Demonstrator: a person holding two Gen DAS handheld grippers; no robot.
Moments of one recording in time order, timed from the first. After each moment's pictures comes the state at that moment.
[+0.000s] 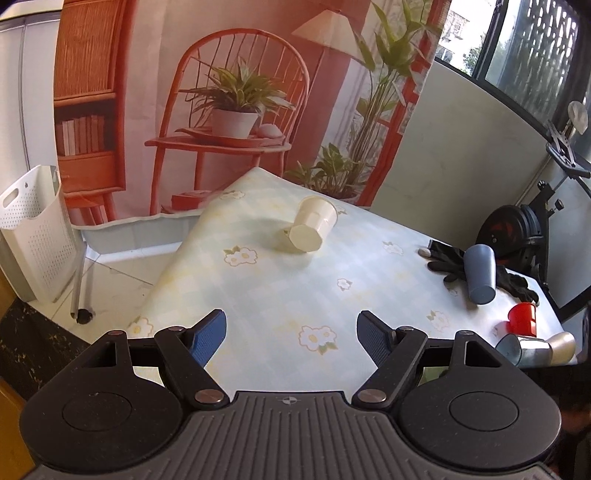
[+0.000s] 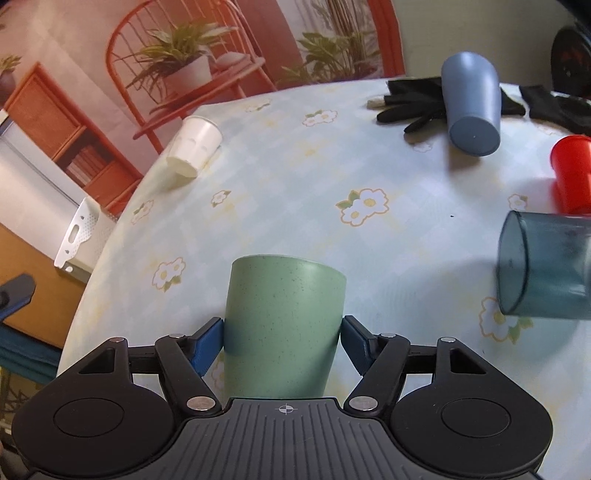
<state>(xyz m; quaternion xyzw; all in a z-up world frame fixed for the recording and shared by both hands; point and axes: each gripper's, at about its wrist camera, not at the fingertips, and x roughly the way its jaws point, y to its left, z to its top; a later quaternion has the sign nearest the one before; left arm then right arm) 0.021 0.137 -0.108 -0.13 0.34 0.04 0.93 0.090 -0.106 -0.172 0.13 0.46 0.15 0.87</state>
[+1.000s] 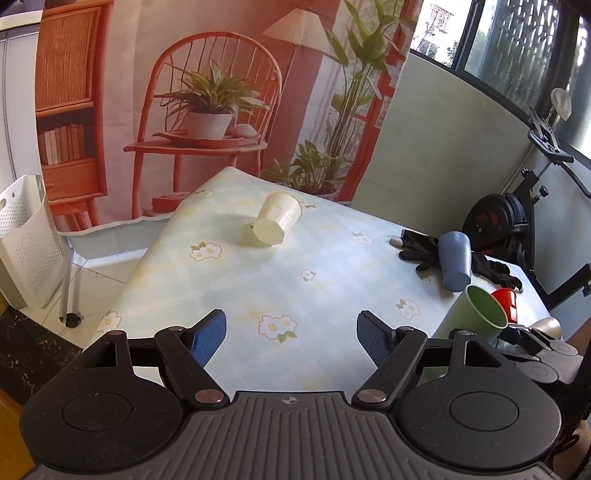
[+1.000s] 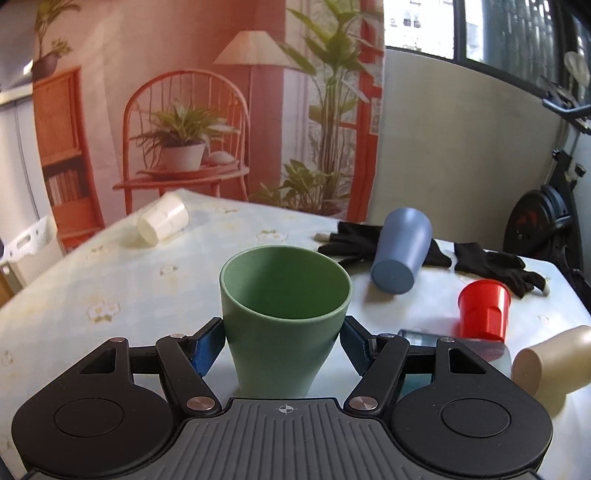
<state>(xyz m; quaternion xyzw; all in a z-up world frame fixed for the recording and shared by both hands) 0.013 0.107 -0.102 -0.11 0.34 0.01 0.93 0.059 -0.126 -0.172 -0.03 0.27 0.08 0.96</state>
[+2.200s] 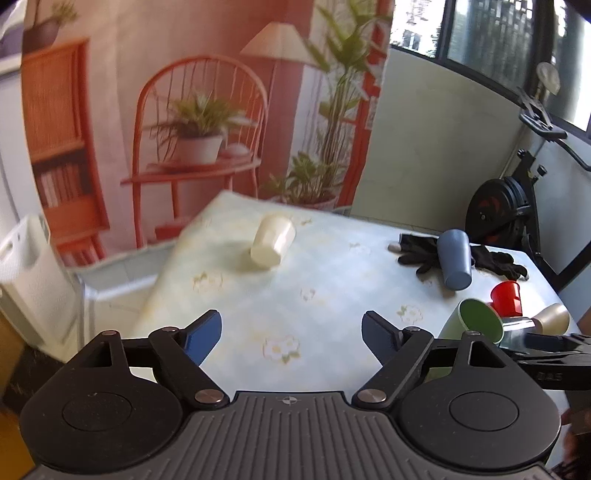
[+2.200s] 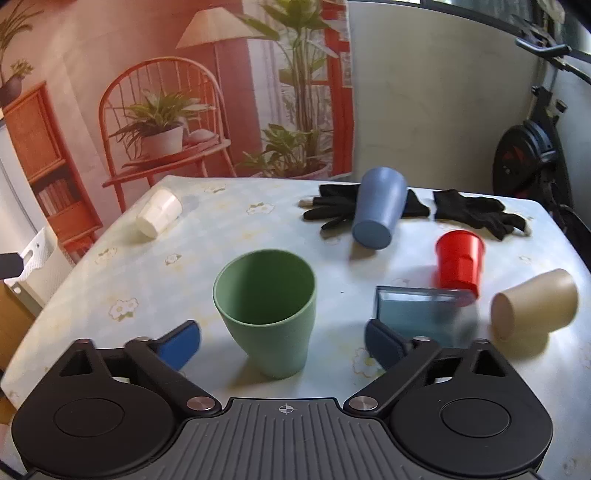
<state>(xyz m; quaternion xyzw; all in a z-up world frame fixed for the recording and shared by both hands) 0.018 0.091 -0.071 -0.05 0.33 0.01 0.94 0.032 -0.148 -0.120 0.05 0.34 0.05 0.94</state>
